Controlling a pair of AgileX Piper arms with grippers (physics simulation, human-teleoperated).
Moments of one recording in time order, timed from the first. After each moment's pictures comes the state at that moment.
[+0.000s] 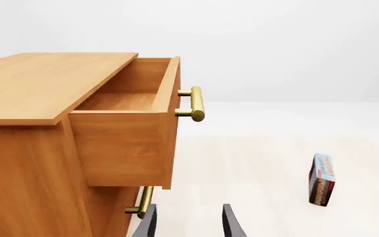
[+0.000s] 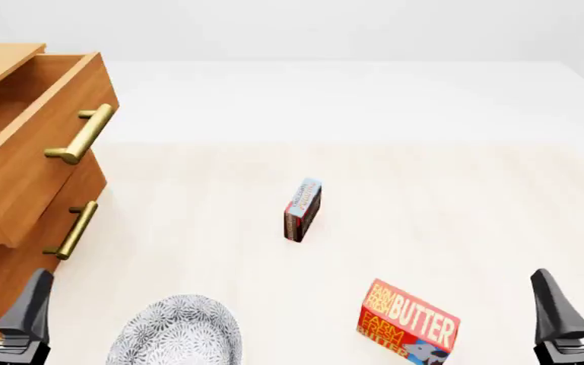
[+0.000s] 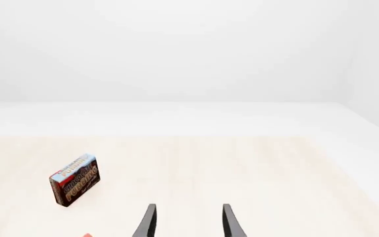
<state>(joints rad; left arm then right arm) 0.00 0.00 0.00 0.00 0.00 0.00 0.00 0.00 0.00 0.00</state>
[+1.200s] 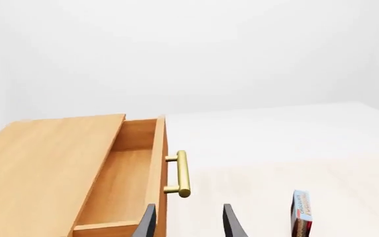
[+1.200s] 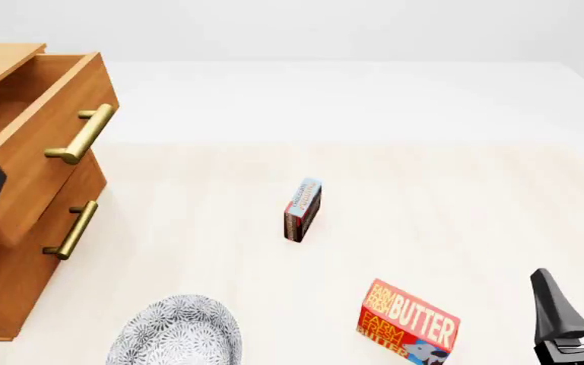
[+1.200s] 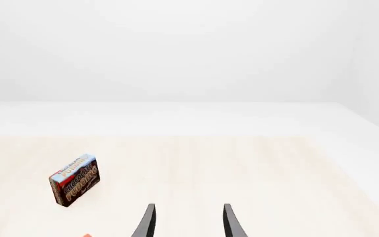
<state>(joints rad) -0.08 0.33 -0.52 0.18 0.05 0.00 0.01 0.00 0.00 0.00</state>
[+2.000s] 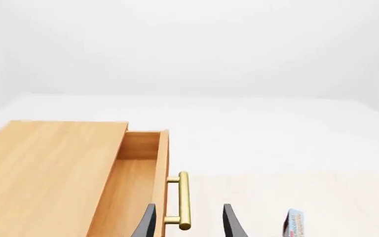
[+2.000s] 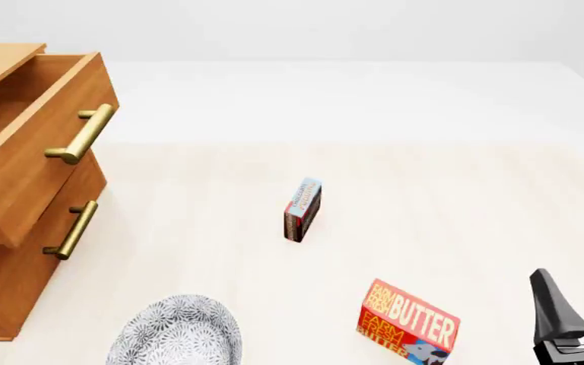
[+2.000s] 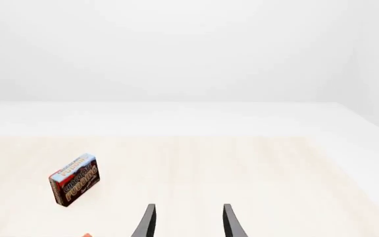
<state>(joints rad) -0.04 0.62 -0.88 0.35 -0.04 0.00 0.01 0.00 -0.01 0.00</state>
